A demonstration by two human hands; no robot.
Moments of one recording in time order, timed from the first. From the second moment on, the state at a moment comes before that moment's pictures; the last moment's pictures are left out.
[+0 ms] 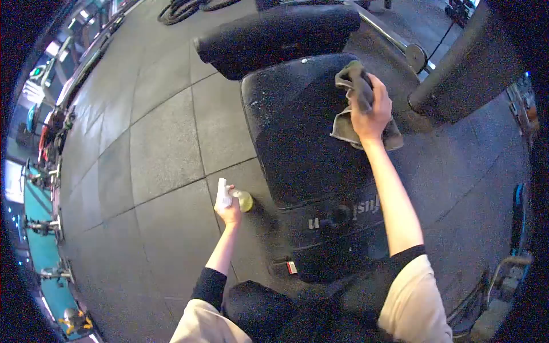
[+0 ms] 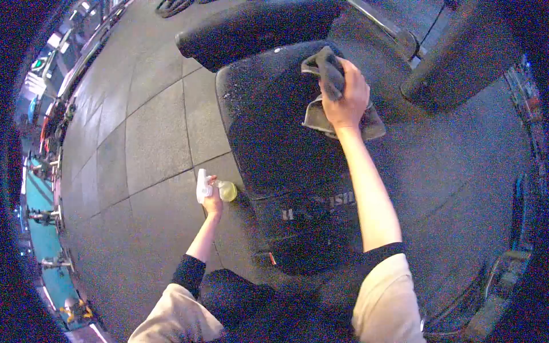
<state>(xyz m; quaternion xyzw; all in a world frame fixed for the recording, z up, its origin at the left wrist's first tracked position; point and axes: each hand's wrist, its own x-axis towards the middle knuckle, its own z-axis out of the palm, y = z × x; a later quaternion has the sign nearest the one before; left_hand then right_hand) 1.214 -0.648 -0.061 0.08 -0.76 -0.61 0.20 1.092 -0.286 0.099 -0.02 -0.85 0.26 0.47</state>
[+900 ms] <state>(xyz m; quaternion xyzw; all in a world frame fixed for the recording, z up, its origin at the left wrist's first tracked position) 1.214 -0.646 -0.052 0.11 -0.82 -0.51 0.22 1.026 -0.454 0.114 0.12 -0.93 0.06 0.34</state>
